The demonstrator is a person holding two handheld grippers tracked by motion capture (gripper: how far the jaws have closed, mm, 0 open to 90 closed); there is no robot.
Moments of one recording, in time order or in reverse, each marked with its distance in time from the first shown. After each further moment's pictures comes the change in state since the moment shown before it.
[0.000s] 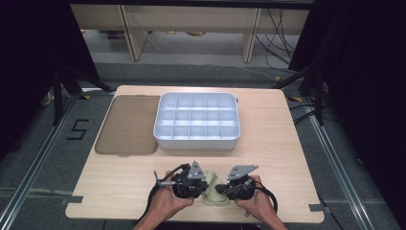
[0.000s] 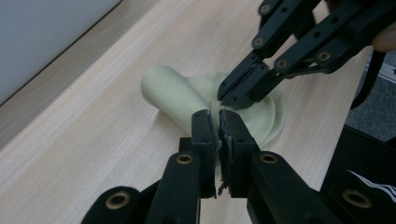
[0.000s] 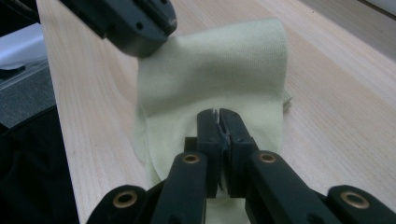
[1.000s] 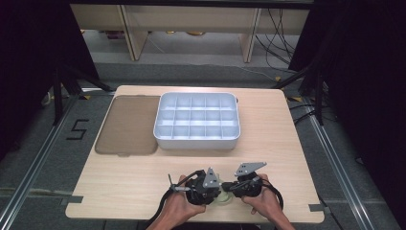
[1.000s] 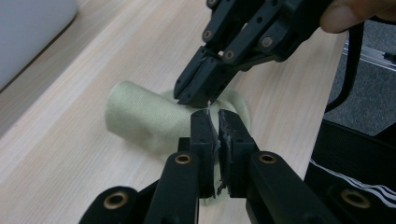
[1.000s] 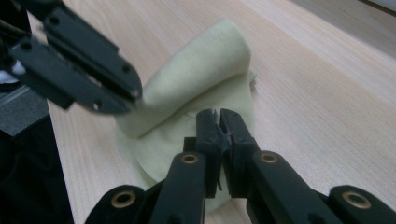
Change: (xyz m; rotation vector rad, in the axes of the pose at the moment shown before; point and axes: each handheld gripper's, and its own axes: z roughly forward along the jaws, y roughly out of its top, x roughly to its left) left arm -0.028 0.013 0.022 0.017 -0.033 0.087; right arm -0.017 -0.008 -0.013 -0.009 -0.006 0.062
